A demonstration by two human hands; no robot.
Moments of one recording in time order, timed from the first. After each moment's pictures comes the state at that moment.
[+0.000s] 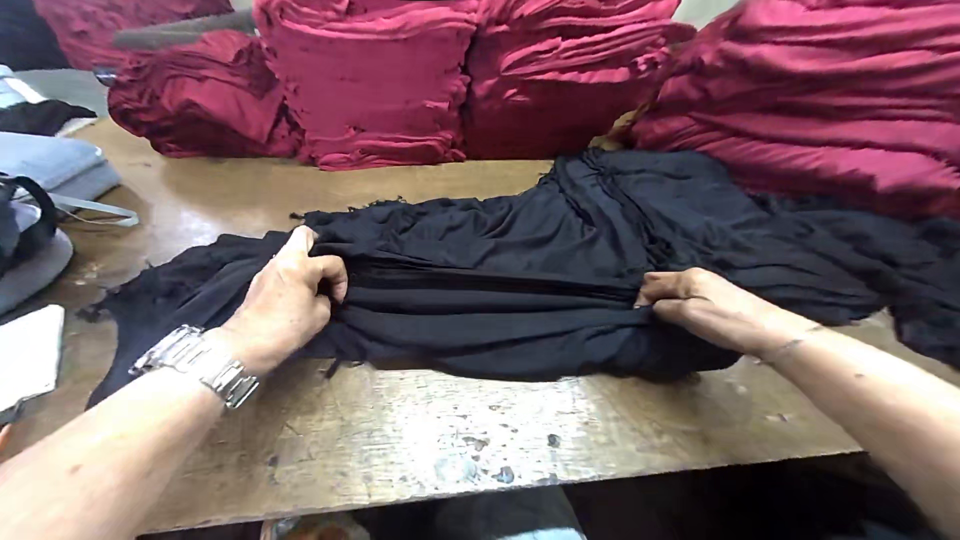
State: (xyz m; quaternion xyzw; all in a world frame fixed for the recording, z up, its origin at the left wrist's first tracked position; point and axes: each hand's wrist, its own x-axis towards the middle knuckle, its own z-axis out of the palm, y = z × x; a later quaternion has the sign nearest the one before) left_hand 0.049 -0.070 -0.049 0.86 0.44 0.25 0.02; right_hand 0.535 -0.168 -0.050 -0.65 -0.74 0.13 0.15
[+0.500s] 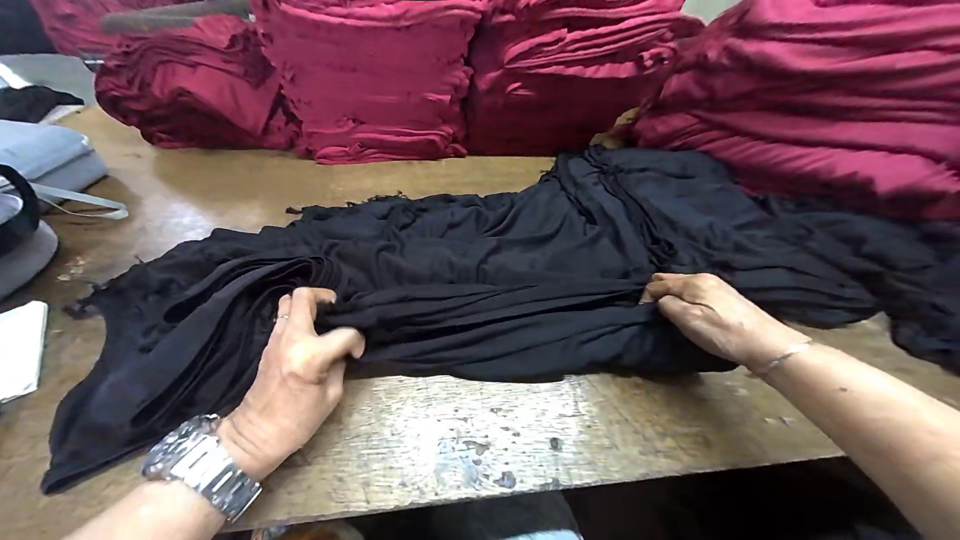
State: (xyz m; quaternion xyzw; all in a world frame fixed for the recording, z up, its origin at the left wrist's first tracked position) left_hand 0.050 -0.125 -0.096 0.87 0.36 0.35 -0.02; right_hand 0.535 -0.169 -0.063 -0.63 -0.75 0.02 0.18
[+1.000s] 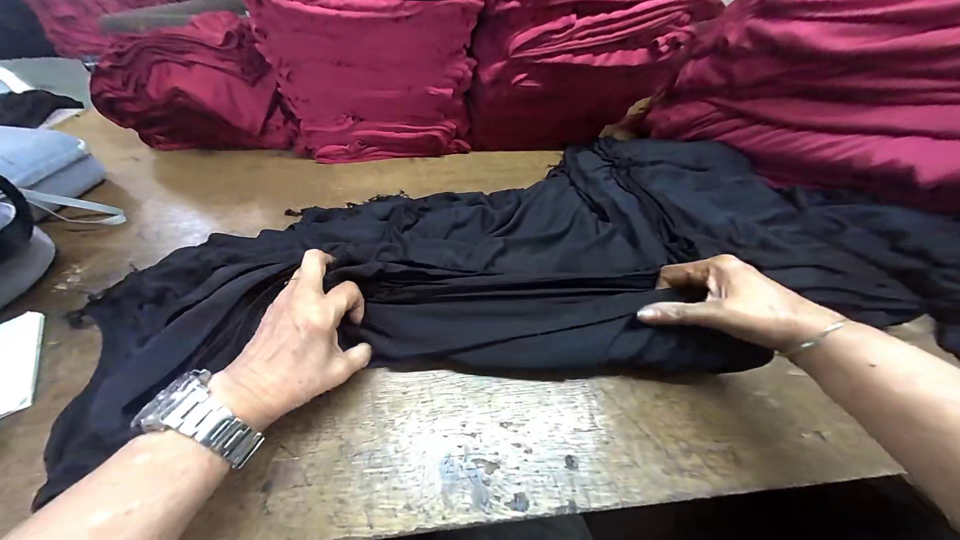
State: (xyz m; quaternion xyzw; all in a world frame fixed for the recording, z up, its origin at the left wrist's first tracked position) left_hand 0.054 -0.084 -0.072 0.89 0.38 0.26 -0.02; right_hand 0.543 -0.149 -0.049 -0.66 -0.70 0.15 0.20
